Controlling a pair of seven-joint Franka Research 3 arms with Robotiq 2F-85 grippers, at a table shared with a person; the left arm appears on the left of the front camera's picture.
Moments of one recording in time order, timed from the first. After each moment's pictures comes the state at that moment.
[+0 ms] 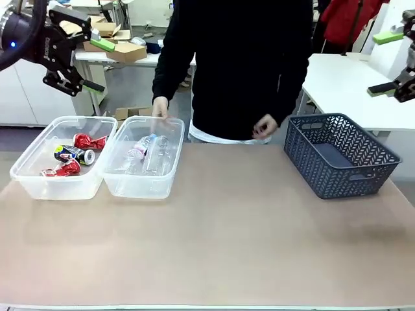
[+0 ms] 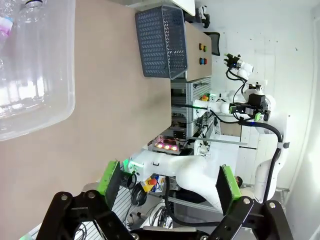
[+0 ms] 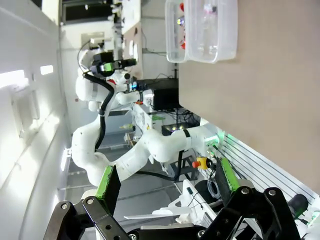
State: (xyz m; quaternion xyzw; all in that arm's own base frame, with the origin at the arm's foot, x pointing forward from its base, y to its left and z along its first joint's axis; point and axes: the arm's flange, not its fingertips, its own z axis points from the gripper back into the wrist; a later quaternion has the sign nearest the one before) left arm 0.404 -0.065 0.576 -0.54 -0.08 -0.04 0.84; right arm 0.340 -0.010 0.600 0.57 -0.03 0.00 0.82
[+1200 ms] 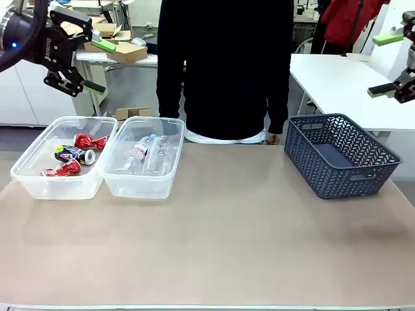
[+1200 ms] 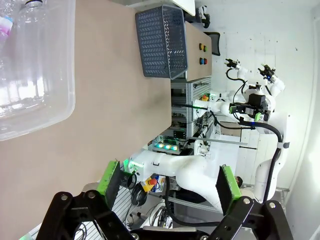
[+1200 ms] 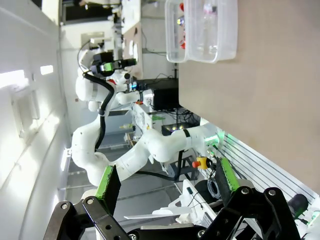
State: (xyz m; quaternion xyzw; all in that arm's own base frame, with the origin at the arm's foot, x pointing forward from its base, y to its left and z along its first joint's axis) left arm 0.404 -0.065 0.576 -0.54 -0.08 -0.04 0.84; right arm 0.340 -0.010 0.600 0.57 -0.03 0.00 0.82
